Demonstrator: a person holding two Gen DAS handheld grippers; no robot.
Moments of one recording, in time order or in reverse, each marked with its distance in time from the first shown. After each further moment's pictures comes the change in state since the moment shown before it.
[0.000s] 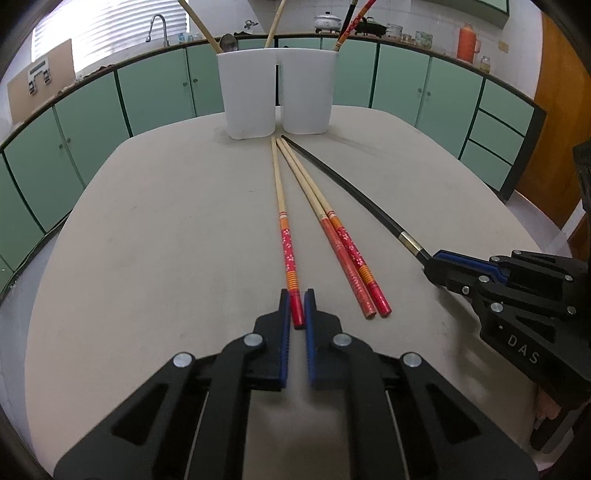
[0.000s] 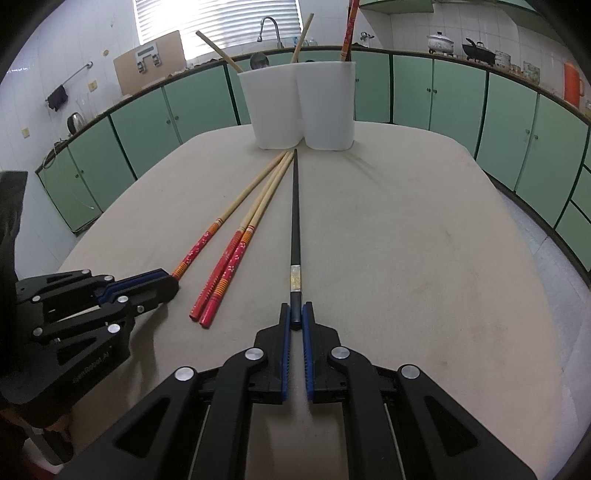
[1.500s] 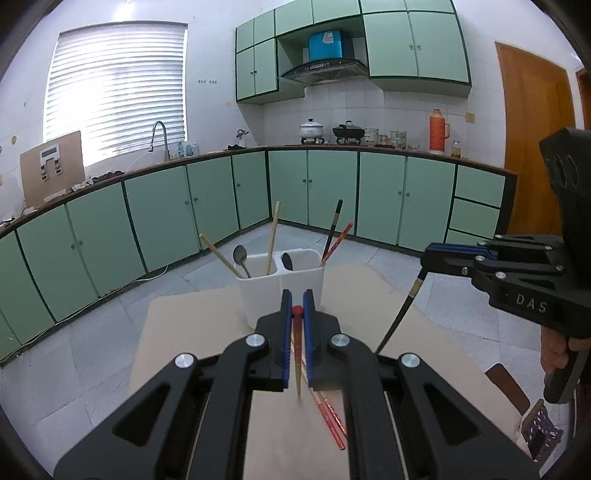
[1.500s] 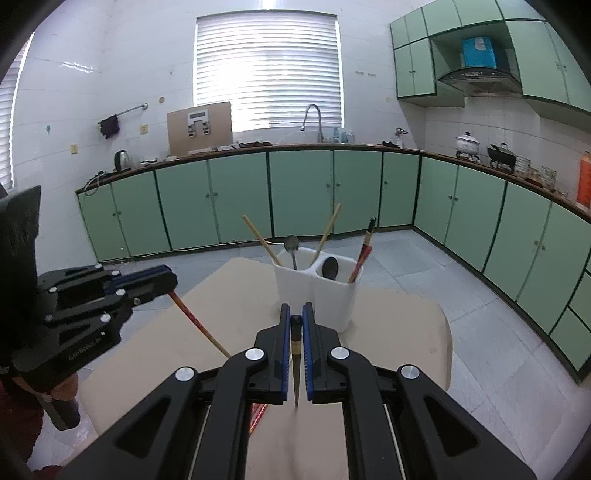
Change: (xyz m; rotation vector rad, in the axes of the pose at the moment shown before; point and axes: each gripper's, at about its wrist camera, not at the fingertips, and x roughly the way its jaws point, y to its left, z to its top) left arm -0.150 -0.004 0.118 0.078 -0.417 -0.014; right arm -0.150 0.001 0.146 -0.185 -0.311 0.082
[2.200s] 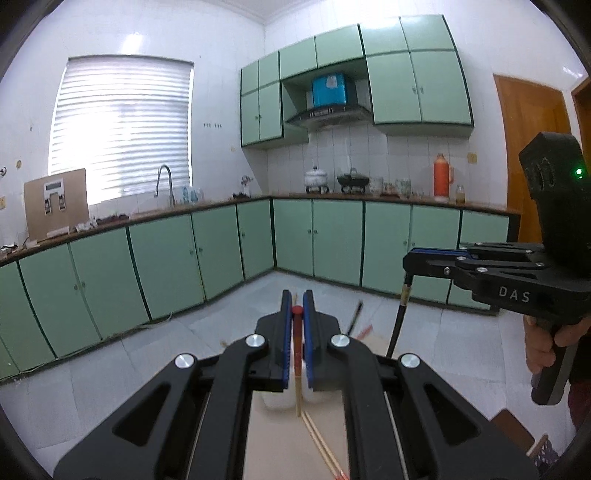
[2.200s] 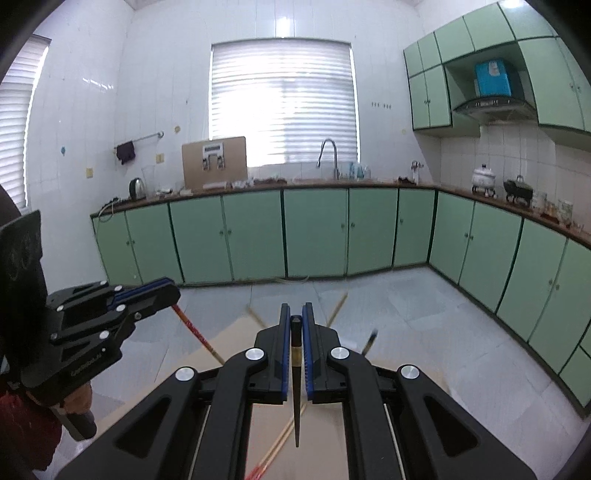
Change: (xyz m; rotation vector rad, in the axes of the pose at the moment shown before) left arm -0.002 0.026 0.092 0.000 -0.189 0.011; right arm 0.009 -0.020 0.112 -0.015 -0.143 0.057
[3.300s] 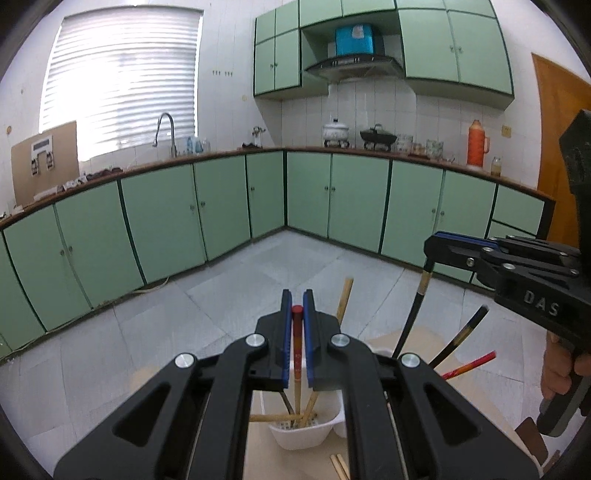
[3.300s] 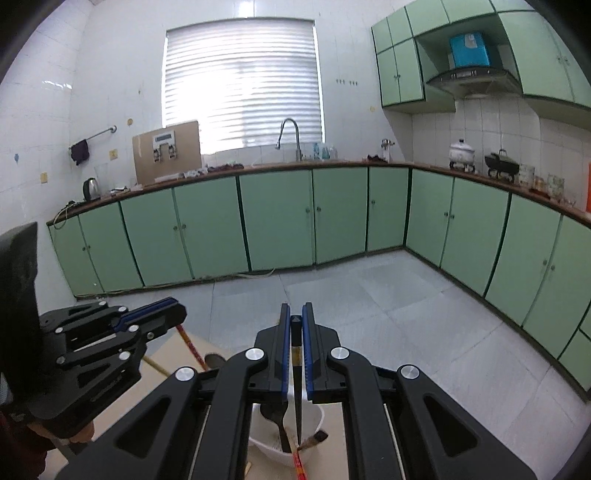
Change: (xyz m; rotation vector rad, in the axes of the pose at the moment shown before) left arm 0.201 0.041 -0.031 -0.055 0.201 0.035; right arm 0.158 -0.076 -0.025 0.070 0.098 -0.104
